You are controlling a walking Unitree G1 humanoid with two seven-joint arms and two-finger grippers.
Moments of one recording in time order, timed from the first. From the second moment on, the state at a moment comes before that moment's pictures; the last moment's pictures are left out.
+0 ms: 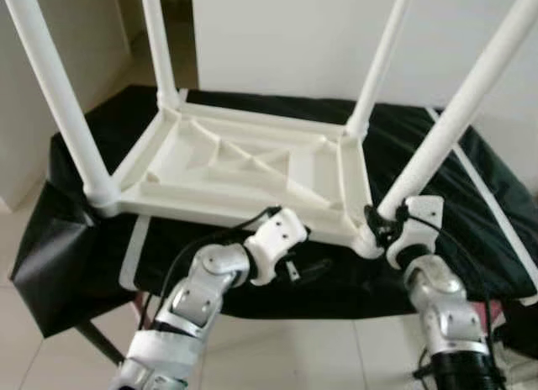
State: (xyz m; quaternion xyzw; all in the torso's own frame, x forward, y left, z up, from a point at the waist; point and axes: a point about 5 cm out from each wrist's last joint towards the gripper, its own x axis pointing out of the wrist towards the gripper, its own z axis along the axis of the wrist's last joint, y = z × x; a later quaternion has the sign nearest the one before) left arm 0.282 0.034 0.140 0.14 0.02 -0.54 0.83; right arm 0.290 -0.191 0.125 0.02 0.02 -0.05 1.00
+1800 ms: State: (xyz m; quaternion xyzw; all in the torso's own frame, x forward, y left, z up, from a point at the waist) left arm 0.285 0.031 0.142 0.14 0.01 -0.55 0.82; right arm 0.292 -0.217 0.126 -0.03 0.02 0.15 0.99
